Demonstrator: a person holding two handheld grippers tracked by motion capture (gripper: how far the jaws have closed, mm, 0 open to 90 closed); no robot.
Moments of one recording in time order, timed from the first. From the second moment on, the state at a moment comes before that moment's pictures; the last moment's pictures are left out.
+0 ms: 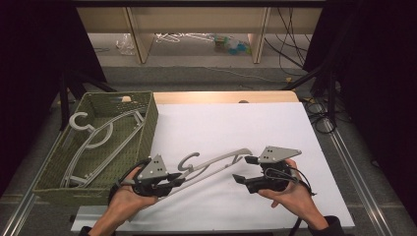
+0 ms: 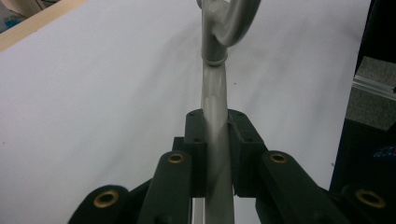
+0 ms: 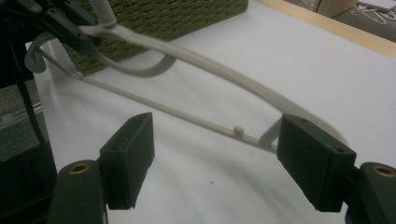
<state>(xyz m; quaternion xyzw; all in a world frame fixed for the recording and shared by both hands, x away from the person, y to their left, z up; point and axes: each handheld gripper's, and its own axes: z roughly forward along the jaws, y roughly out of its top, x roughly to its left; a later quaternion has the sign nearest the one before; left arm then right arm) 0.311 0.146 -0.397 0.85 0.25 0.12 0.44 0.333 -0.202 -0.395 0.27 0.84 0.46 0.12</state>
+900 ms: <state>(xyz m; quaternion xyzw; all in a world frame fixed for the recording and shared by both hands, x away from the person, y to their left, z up) 0.326 0.223 -0.307 0.78 0.33 0.13 0.52 0.324 -0.213 -0.405 0.29 0.83 0.47 0.11</state>
